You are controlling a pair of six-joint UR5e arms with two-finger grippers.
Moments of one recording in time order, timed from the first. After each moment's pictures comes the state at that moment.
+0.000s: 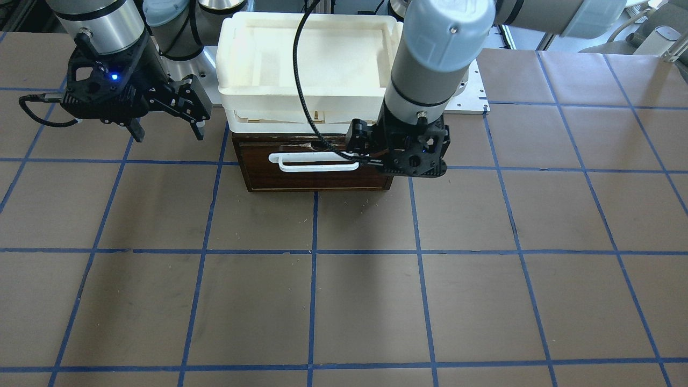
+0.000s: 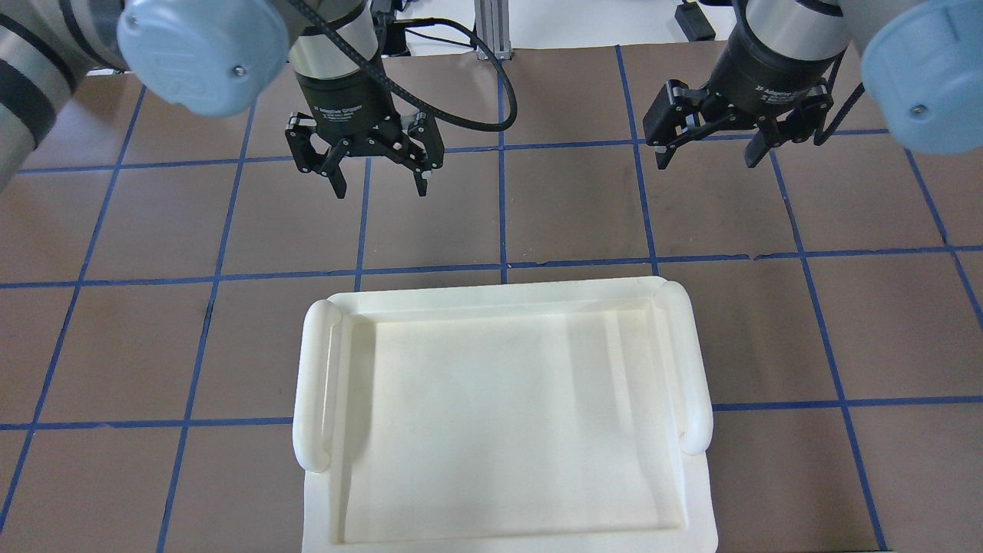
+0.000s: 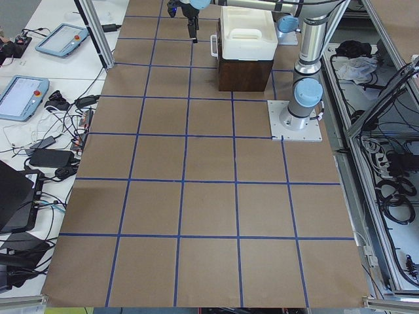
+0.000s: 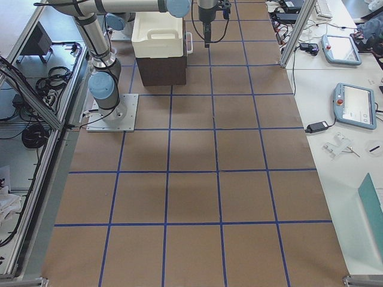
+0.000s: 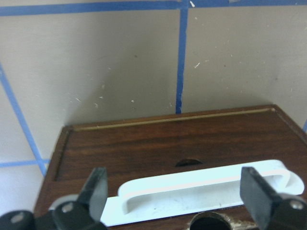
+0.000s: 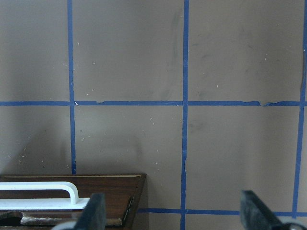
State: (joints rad) left arm -1.75 -1.76 -1.38 -1.68 1.54 -0.14; right arm 1.58 -1.59 1.57 -1.62 -1.51 0.01
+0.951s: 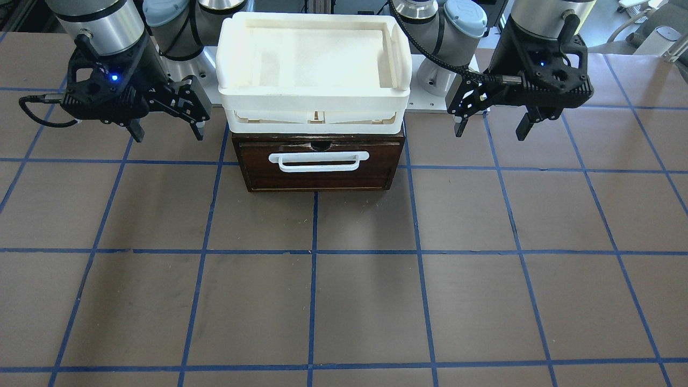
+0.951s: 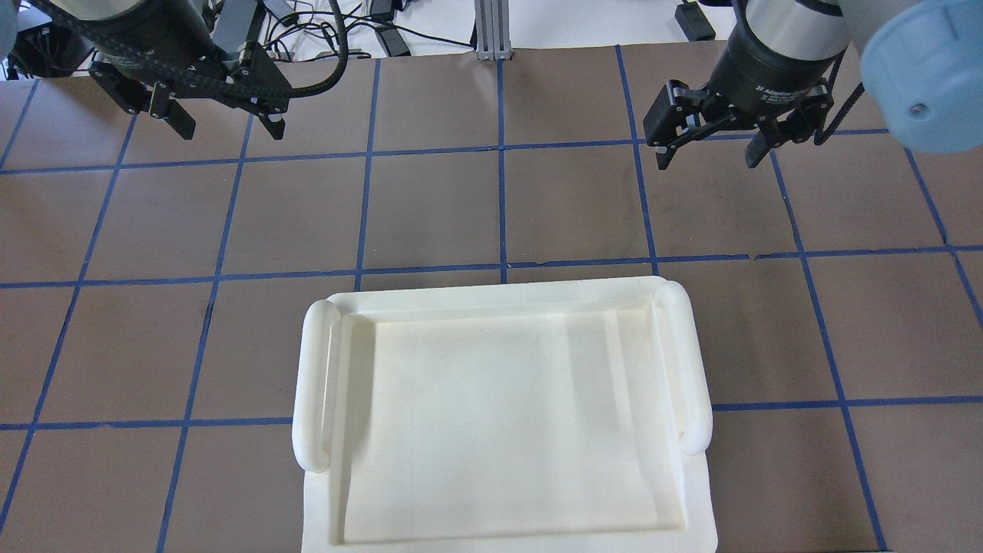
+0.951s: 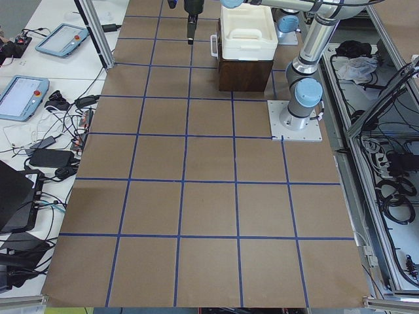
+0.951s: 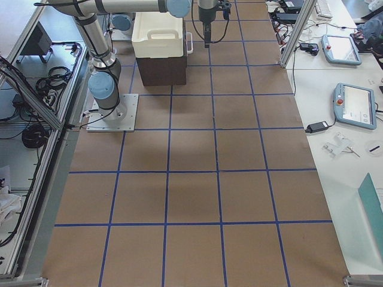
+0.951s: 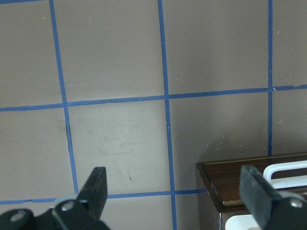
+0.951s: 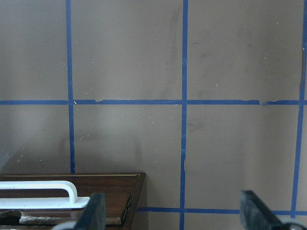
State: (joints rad) left arm -1.55 -1.56 -1.47 -1.57 1.59 0.08; right arm 1.58 -1.59 1.57 -1.62 -1.51 0.01
